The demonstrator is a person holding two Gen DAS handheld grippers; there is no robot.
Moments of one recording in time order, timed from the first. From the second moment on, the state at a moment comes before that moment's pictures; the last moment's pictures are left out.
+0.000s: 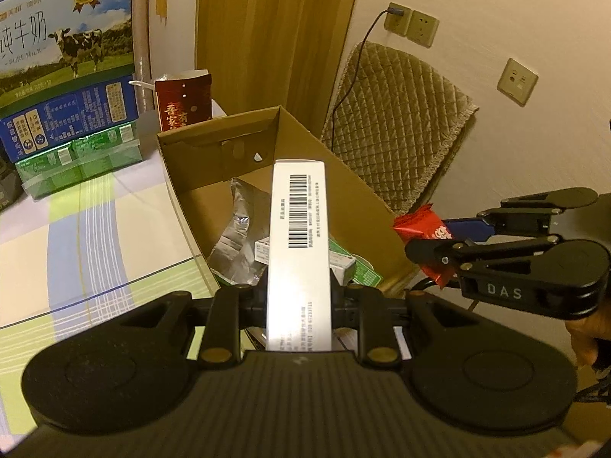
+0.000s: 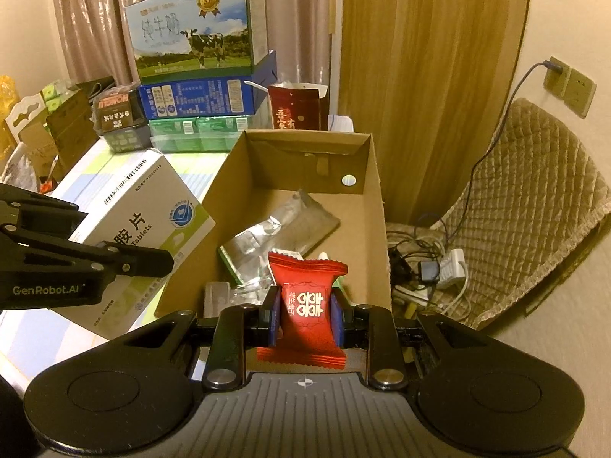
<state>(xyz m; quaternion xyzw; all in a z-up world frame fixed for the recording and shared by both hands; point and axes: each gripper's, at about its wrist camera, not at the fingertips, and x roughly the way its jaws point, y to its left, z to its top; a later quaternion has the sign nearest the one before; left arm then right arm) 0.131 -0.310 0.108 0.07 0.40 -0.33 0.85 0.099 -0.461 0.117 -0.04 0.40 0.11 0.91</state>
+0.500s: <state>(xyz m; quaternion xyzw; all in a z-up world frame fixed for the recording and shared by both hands) 0.170 -0.318 0.093 0.04 0.42 -0.31 0.85 0.146 -0.459 0.101 -0.05 0.41 0.12 0.90</state>
